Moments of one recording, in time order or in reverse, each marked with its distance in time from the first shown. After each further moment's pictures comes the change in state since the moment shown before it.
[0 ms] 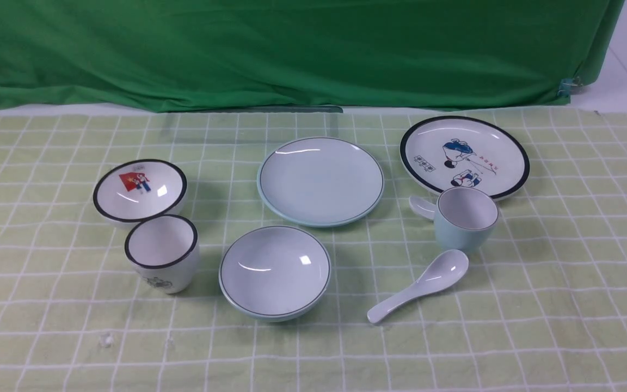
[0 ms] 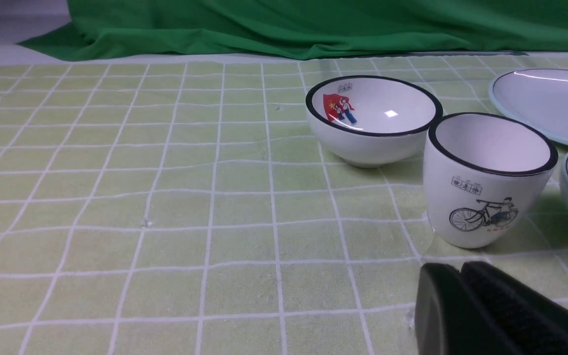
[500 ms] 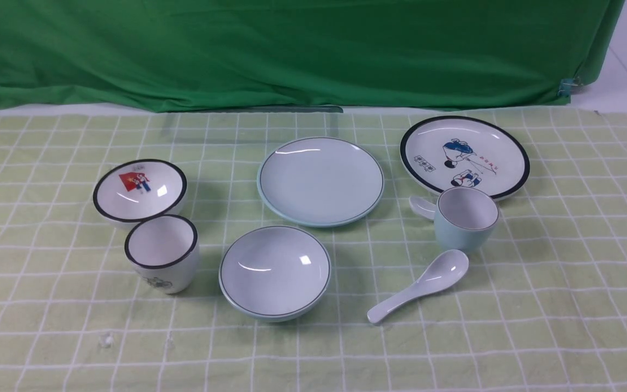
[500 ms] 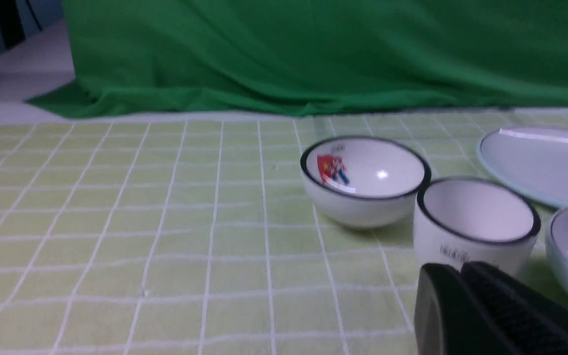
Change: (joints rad) right arm 0.000 0.000 0.000 0.000 -0.027 0.000; left arm 0.000 0.000 0.000 0.000 -0.150 0.001
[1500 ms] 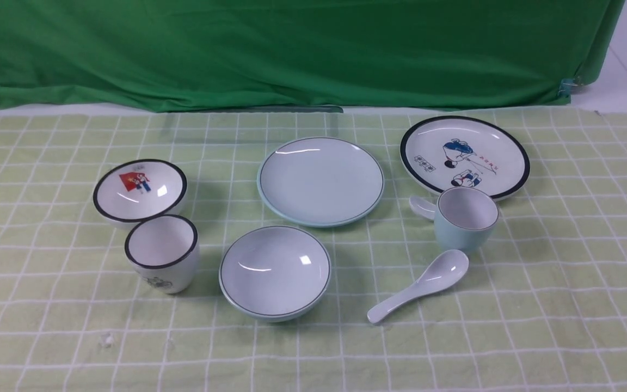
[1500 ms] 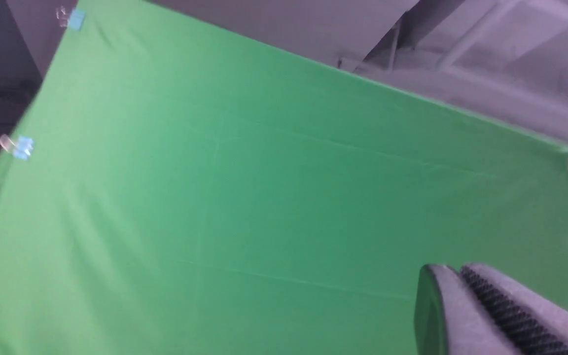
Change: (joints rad) right arm 0.000 0.102 -0.328 -0.003 -0.604 -0.069; left arm 0.000 0.115 -0.347 0.064 -0.455 -0.292
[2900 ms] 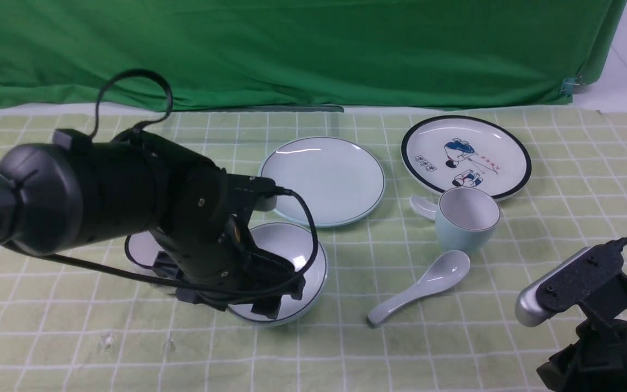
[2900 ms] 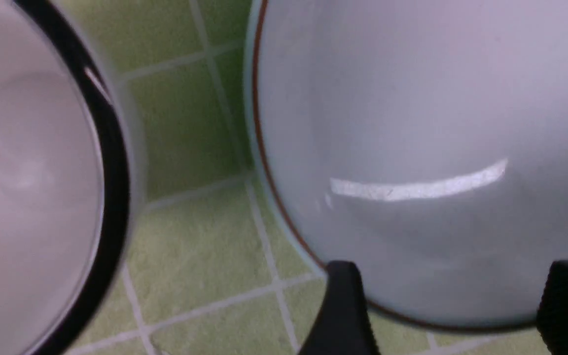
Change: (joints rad) right arm 0.491 1.040 -0.232 0.034 0.906 -0.117; left arm -0.538 1.594 -0.733 -0.155 1.034 0.037
